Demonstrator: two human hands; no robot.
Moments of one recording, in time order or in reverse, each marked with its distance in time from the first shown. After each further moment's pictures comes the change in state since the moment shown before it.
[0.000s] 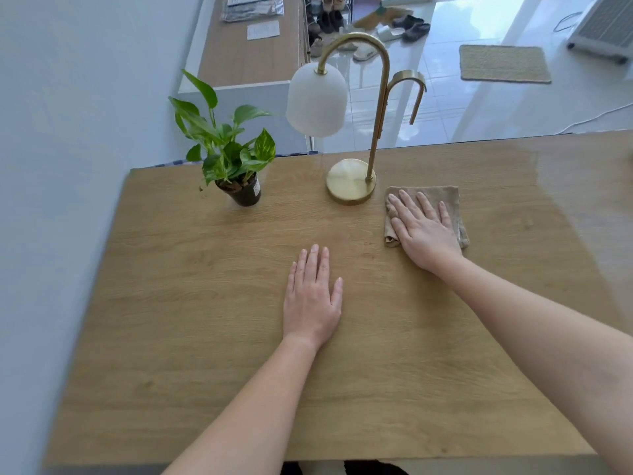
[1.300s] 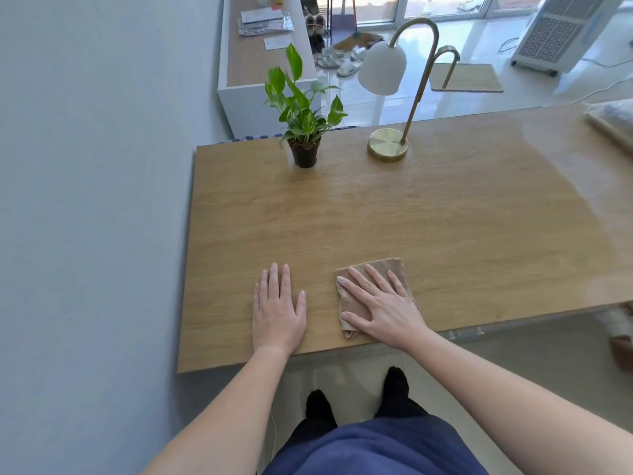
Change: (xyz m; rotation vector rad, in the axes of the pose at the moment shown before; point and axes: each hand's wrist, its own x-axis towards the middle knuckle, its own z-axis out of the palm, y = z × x) left_hand -0.195 -0.232 -0.053 0.020 -0.028 -0.079; right_hand -0.276 -0.250 0.134 -0.074 -0.089 -0.190
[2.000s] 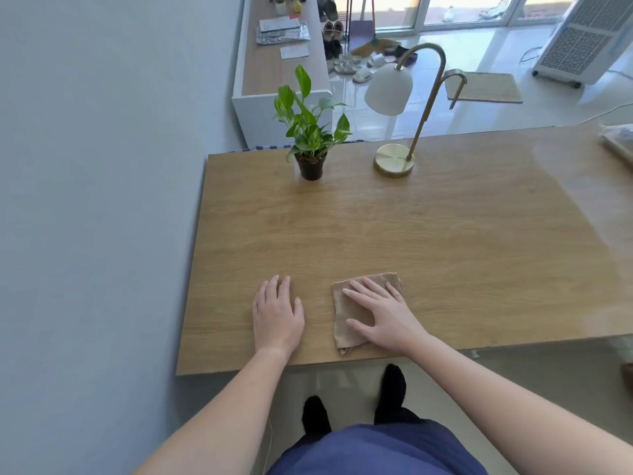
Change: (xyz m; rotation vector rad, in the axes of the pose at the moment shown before) left_hand 0.007 0.022 -0.021 -0.134 0.037 -0.109; right_hand 0.011 0.018 -0.022 0.255 -0.030 -0.045
